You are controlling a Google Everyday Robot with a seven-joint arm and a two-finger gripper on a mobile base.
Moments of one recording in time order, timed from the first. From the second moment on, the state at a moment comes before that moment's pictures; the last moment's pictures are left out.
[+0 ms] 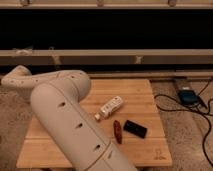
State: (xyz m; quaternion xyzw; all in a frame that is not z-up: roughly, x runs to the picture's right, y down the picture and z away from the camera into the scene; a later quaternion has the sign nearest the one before) arm -0.356 0.112 0.869 -0.37 0.12 0.06 0.92
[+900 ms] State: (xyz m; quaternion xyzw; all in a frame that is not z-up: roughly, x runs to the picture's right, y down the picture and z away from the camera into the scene) arm -0.238 0.052 0.915 -0.36 0.17 0.17 0.90
